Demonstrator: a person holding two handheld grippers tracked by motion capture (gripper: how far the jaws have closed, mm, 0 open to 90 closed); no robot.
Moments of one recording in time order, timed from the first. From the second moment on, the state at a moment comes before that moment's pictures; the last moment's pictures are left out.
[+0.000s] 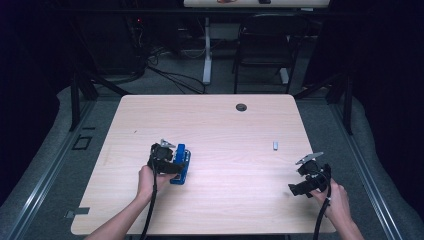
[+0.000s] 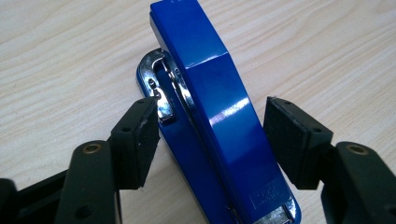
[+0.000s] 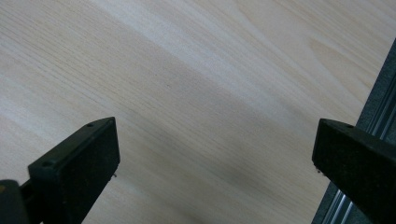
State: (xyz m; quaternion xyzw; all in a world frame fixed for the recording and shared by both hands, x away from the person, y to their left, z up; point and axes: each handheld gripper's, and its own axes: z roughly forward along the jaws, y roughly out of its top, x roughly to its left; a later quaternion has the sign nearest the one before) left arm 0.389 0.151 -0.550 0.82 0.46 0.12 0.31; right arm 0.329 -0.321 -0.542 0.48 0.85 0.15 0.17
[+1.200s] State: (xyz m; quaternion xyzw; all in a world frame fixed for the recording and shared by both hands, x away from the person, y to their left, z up) left arm 0.387 0.153 -0.546 0.83 0.46 0.11 0.31; right arm 0.328 -0.321 -0.541 0.48 0.85 0.14 0.17
